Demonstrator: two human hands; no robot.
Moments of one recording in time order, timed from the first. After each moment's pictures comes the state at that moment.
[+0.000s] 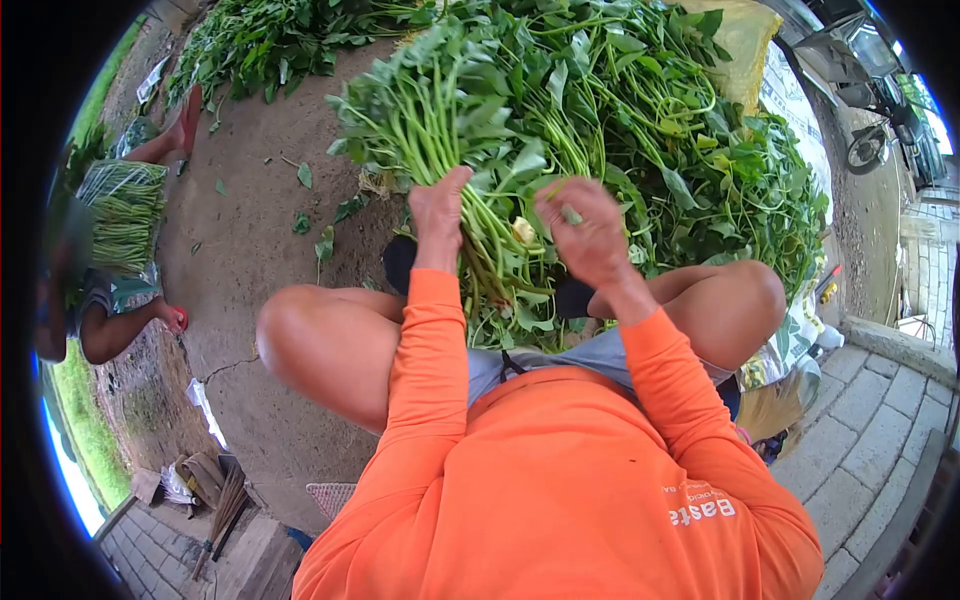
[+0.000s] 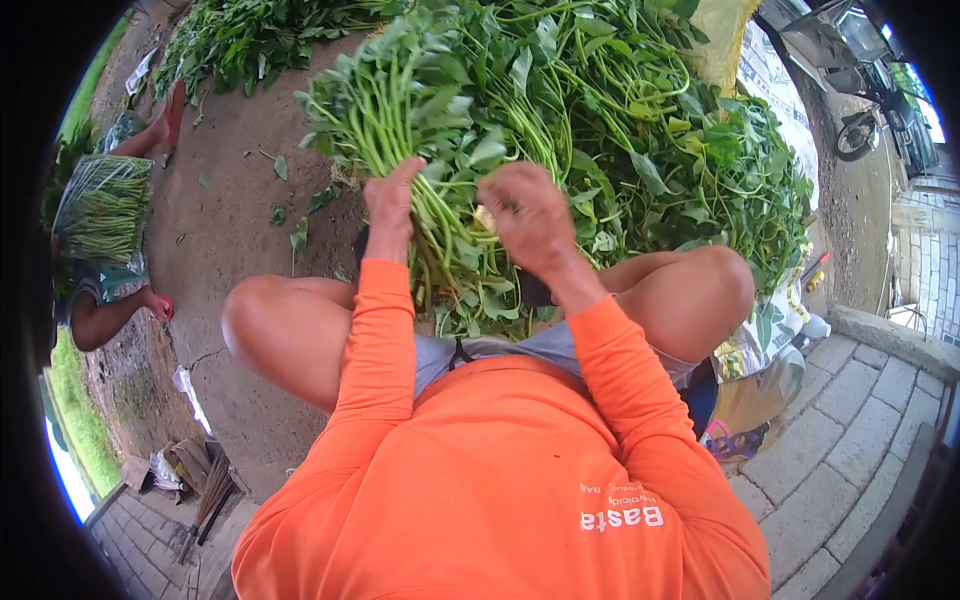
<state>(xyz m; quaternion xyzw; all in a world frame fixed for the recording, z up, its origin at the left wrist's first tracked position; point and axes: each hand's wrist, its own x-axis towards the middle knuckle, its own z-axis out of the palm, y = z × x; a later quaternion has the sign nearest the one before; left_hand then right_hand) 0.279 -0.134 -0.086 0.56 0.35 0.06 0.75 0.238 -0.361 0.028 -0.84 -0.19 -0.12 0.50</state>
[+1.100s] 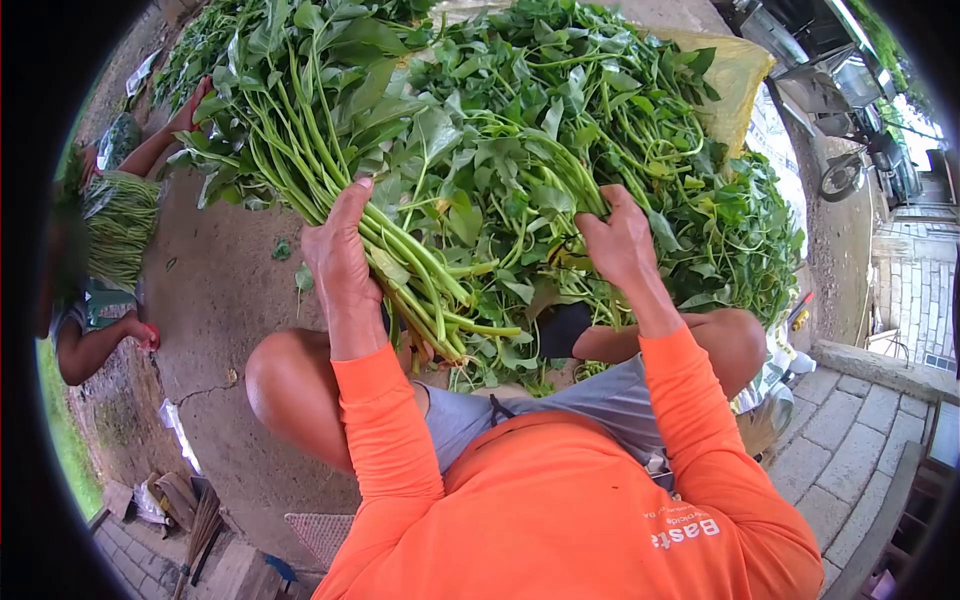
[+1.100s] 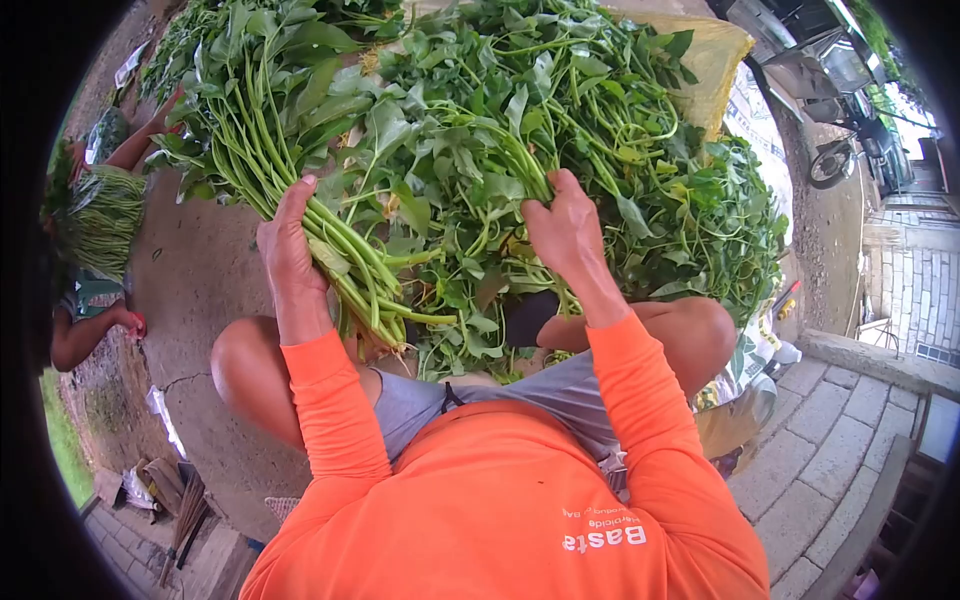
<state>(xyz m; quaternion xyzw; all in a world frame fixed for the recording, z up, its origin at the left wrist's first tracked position) 0.263 -0.064 0.067 0.47 0.31 0.19 0.80 0.299 -0.375 0.084 -0.93 0.09 0.10 0.34</state>
